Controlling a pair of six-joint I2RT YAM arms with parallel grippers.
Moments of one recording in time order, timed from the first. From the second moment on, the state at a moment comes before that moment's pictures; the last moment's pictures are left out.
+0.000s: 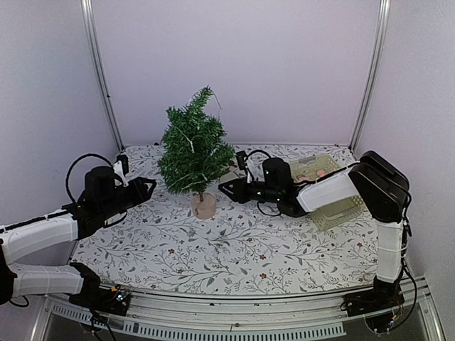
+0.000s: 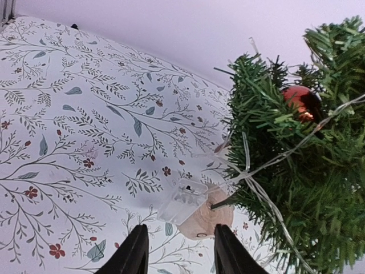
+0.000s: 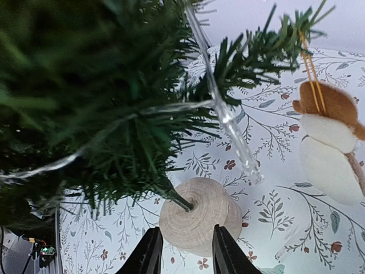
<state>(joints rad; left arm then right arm) -0.43 1.00 0.46 0.18 -0.03 -0.64 0.79 2.08 1.15 0.68 -0.32 0.46</state>
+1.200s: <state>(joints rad) -0.39 0.94 0.48 0.14 -0.15 -0.71 0.13 2.03 1.40 -0.22 -0.31 0.23</state>
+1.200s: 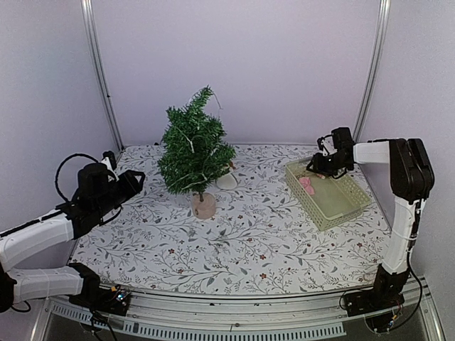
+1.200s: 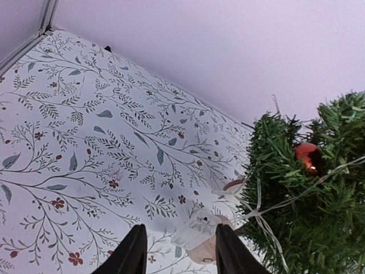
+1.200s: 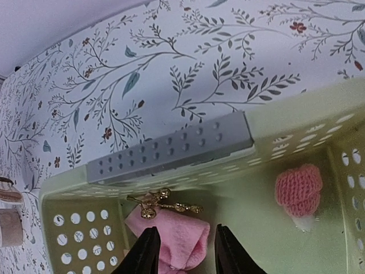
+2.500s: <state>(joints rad) -0.37 0.87 0.72 -0.08 -0.19 -0.45 0.13 1.61 1.22 -0.16 -0.46 0.19</state>
